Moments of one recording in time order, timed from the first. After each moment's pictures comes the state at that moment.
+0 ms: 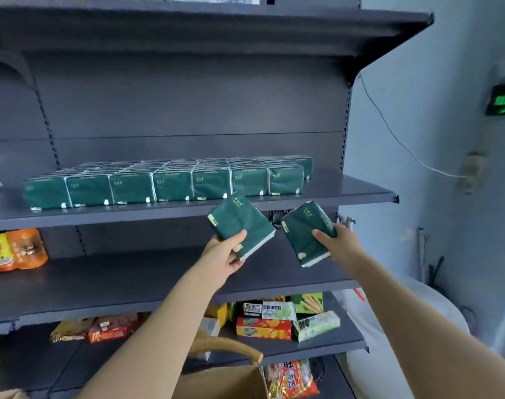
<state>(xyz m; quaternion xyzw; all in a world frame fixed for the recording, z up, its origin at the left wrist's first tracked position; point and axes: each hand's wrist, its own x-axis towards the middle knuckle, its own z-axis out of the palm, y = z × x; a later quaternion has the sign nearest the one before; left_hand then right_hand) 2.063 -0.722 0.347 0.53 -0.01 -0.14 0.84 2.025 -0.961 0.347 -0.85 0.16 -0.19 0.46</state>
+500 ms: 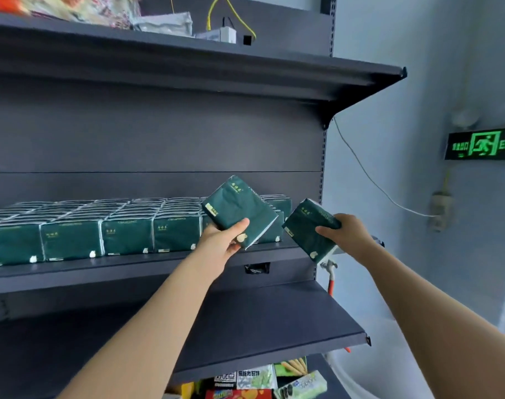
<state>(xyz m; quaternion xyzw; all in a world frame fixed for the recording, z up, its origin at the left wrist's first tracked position) 2.177 -0.800 0.434 0.52 -0.15 -0.08 0.83 2.109 -1.044 0.446 -0.89 0.15 -0.26 0.34</state>
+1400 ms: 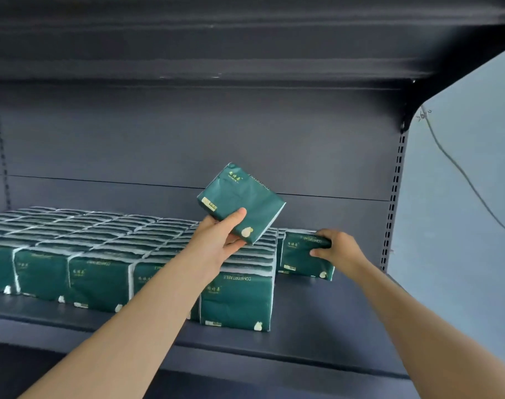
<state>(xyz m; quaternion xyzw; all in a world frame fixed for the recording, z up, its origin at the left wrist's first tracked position) 2.347 -0.954 0.485 0.52 -0.07 0.07 0.85 2.435 -1.202 0.446 -0.93 -0.07 -0.19 0.30</state>
